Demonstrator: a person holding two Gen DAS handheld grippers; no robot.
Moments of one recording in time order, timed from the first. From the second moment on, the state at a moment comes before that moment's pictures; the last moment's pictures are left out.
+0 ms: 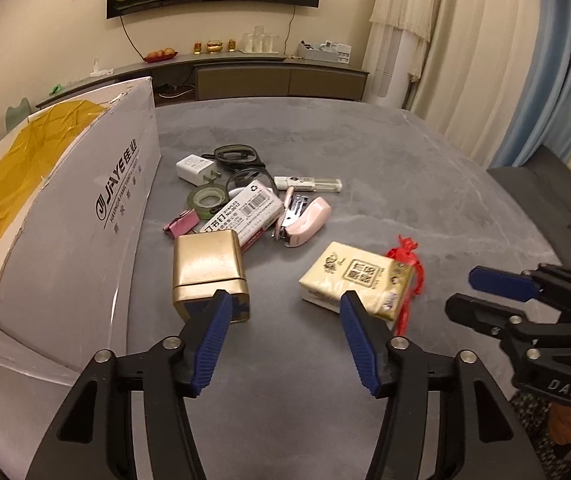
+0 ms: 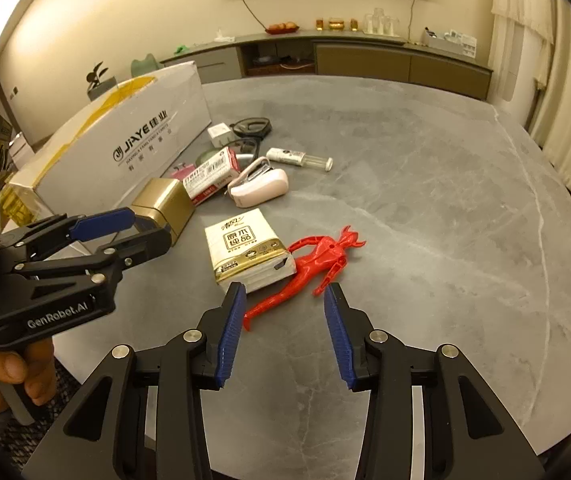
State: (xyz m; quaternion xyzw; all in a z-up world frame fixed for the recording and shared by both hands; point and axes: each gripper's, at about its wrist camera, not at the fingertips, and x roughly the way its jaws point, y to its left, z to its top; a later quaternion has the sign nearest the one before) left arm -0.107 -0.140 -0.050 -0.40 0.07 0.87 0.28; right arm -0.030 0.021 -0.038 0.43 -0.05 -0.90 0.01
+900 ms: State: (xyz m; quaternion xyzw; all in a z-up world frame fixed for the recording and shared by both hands) left arm -0.156 -0.164 -0.071 -0.42 0.02 0.87 0.26; right arm -0.084 0.000 -0.059 0.45 -0.02 -0.89 0.07
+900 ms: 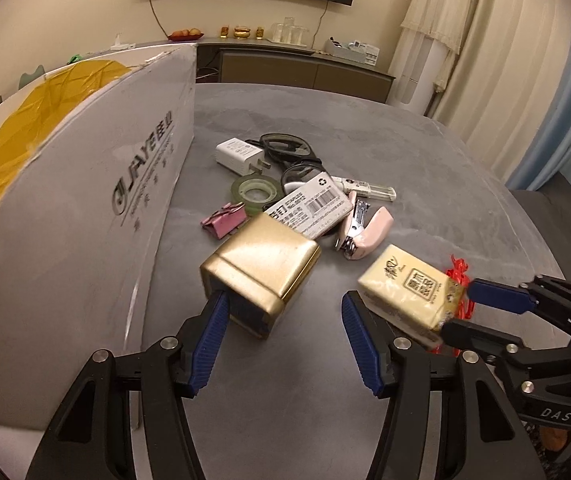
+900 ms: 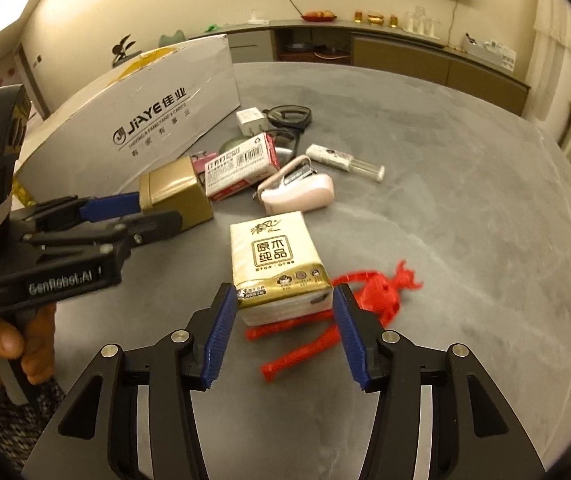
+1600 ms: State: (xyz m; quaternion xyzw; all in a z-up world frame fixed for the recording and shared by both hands) left arm -0.161 -0.155 -0.060 -0.40 0.01 0.86 0.31; right arm -0.106 -0.005 -0.069 0.47 -0.05 -0.88 0.08
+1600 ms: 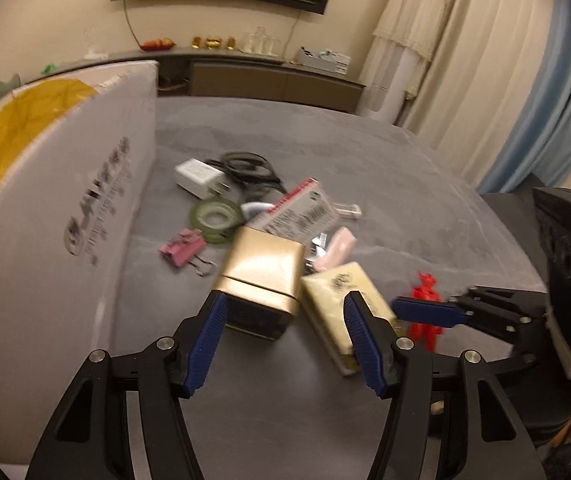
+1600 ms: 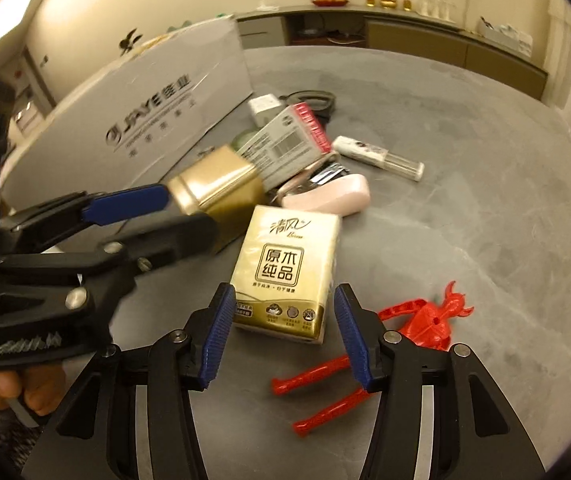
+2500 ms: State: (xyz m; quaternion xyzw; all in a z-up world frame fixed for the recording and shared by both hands) left arm -0.174 -0.152 -0.060 -0.39 0.02 0.87 0.30; right arm -0.097 0.006 -0.065 0.46 -0.12 -0.88 0.07
